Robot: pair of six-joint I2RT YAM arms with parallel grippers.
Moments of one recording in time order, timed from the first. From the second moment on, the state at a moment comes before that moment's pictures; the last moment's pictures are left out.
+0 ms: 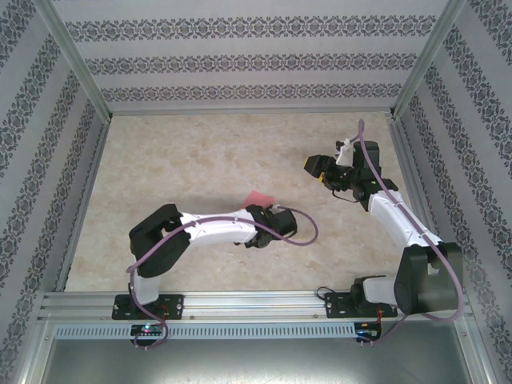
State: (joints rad) left arm -1.09 1.92 1.31 -0.91 -0.68 -0.05; right arm 0.07 1.30 0.85 -0.18 -0.69 0.70
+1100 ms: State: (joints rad) left arm -0.81 1.53 1.25 -0.74 0.03 -0.20; right arm 0.27 1.24 0.69 -0.19 -0.70 0.76
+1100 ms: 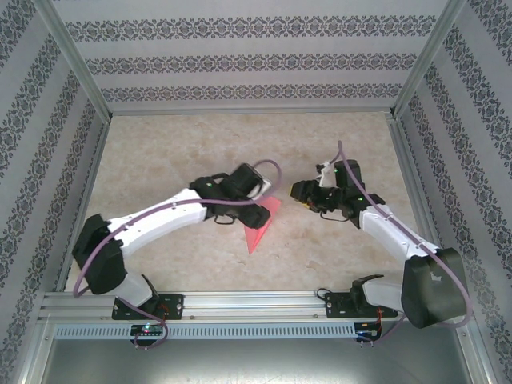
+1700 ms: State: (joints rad) left arm -0.39 1.49 1.02 -0.59 0.28 -0.43; right arm 0.73 1.56 0.86 -0.15 -0.46 0.83
